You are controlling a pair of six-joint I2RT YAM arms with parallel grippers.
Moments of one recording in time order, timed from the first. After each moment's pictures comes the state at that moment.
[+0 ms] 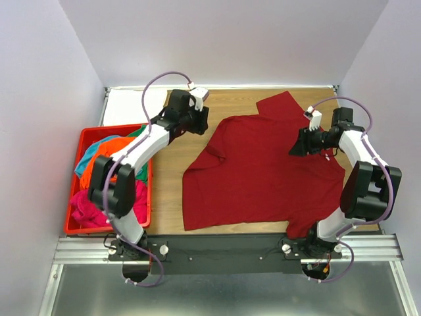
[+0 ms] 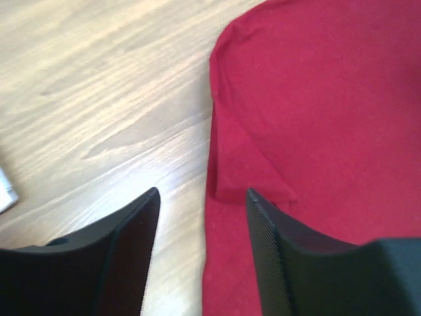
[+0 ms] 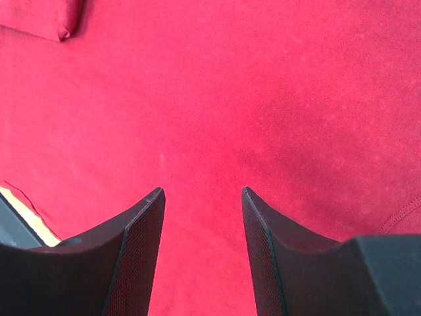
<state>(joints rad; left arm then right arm) -0.44 1.64 1.33 -0.26 0.14 -0.03 -0.22 1.61 1.14 -0.70 -0.78 -0.47</state>
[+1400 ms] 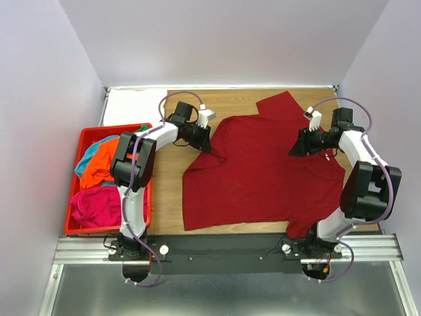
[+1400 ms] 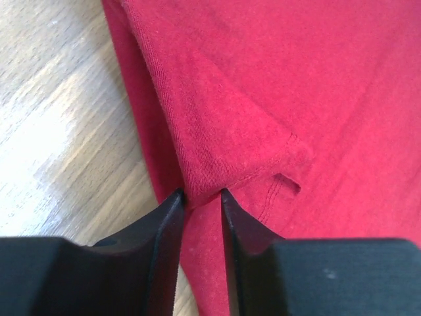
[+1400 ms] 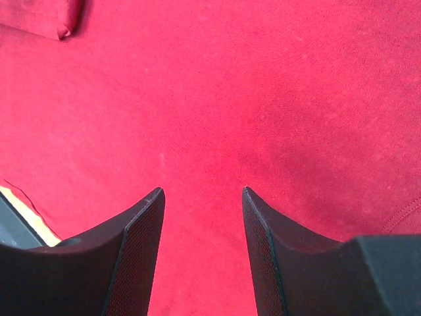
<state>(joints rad) -0.34 2.05 1.40 -0.29 0.64 0.13 -0.22 1.61 1.14 -0.70 -0.78 -0.47</state>
